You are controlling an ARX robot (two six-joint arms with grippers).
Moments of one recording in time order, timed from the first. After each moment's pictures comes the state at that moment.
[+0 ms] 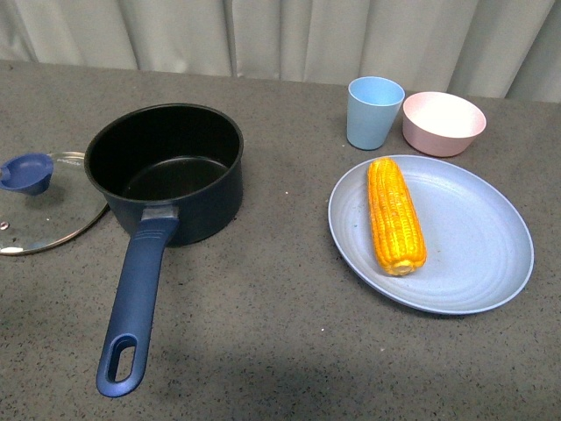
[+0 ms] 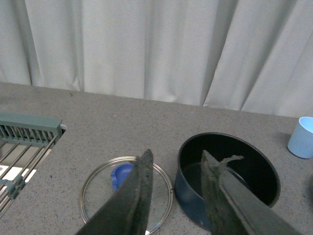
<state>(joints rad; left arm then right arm) 0.10 1.00 0.06 0.93 0.09 -0.01 0.00 0.00 0.01 0.00 0.00 0.00</state>
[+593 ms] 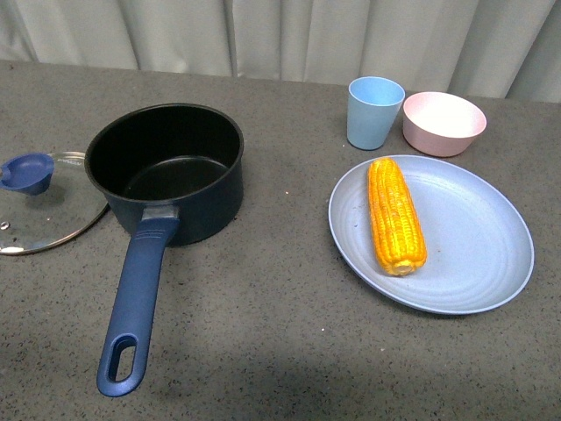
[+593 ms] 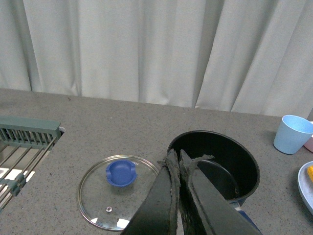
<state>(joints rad) 0.00 0.55 0.02 0.55 0.00 -0.01 0.00 0.00 0.01 0.00 0.00 0.00</state>
